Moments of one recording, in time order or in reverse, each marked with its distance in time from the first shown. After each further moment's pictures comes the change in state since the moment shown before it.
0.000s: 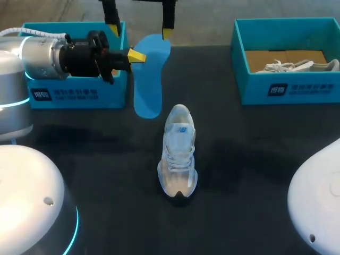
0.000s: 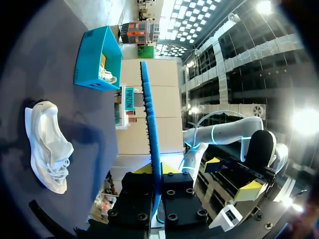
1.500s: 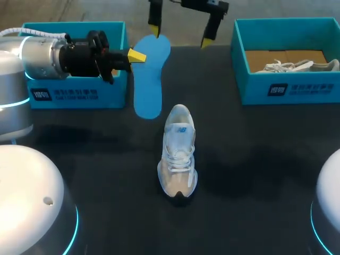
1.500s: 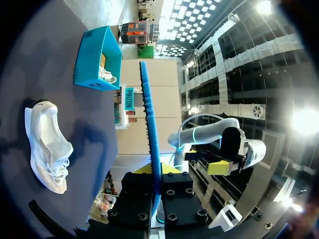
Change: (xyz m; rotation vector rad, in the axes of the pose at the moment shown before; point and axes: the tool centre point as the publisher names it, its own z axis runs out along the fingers) left arm 0.000 0.000 0.000 0.000 0.000 0.000; right arm -0.076 -0.001 0.006 -0.003 0.149 0.105
